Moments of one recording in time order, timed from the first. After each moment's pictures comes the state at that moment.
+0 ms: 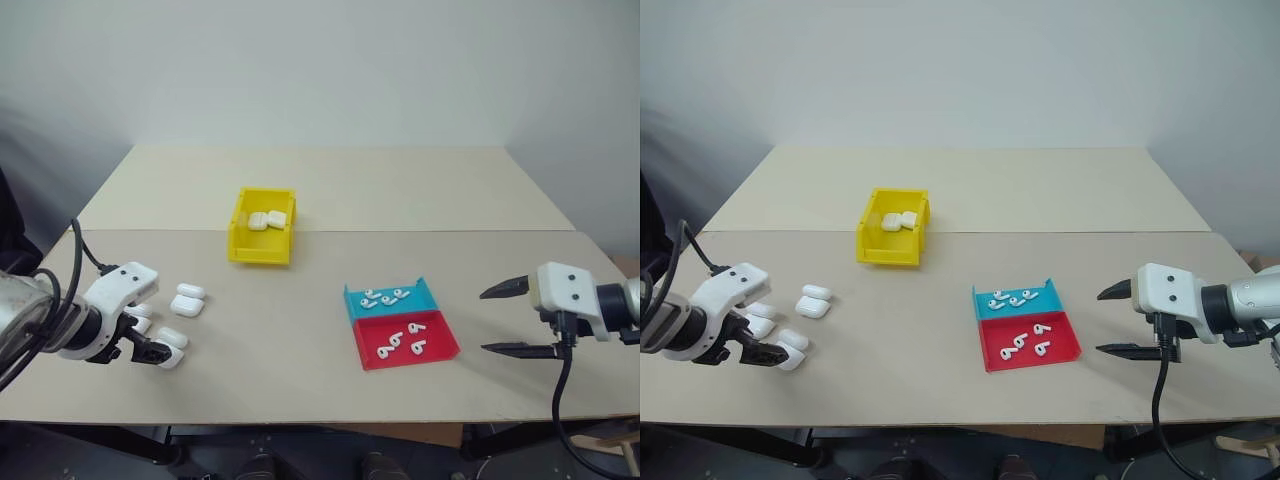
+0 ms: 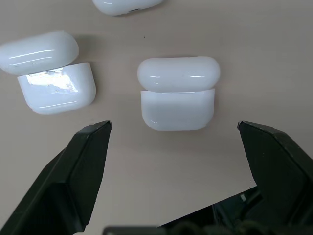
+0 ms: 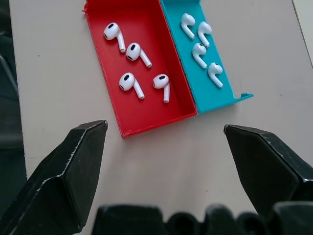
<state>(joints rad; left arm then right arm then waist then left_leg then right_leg) -0.50 1.31 -0.07 -0.34 -0.74 1.61 -0.60 -0.16 -1.20 -0.20 -0.15 0.34 0.16 1.34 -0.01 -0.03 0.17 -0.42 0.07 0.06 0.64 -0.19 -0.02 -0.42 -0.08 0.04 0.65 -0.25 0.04</state>
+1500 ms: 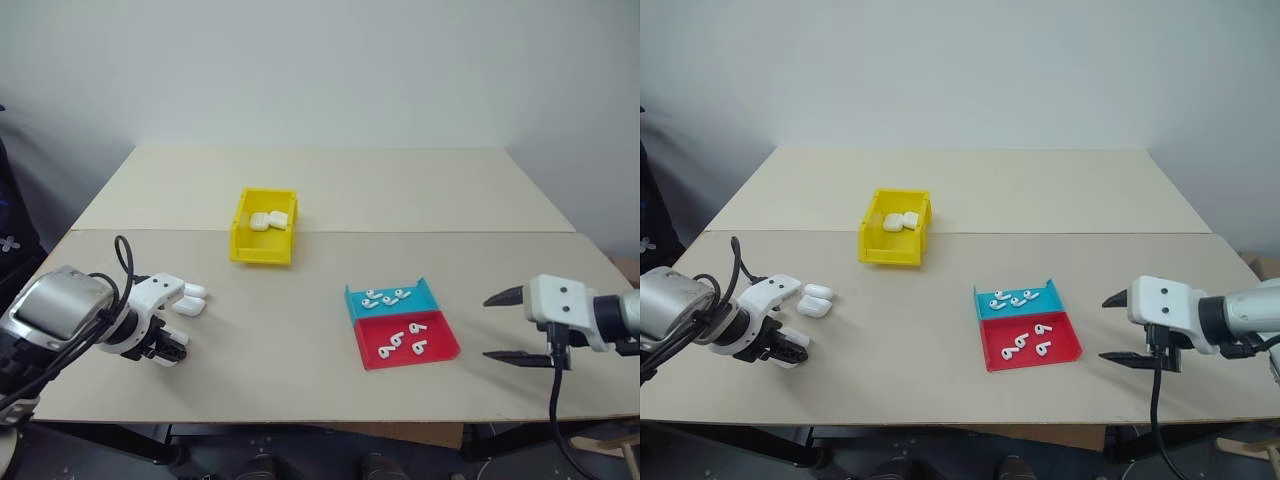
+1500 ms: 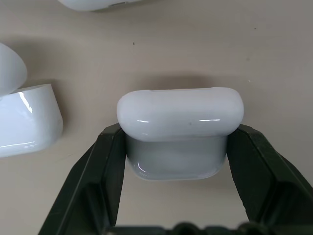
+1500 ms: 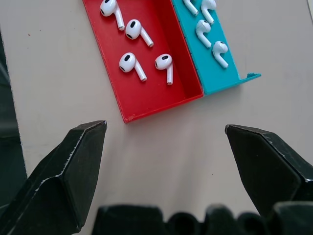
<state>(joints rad) -0.61 1.15 -0.29 -0.15 -0.54 1.55 -0.69 -0.10 -1.20 -0.22 -0.21 0.29 0.18 1.28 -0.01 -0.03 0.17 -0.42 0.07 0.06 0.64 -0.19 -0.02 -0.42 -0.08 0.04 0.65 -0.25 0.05</state>
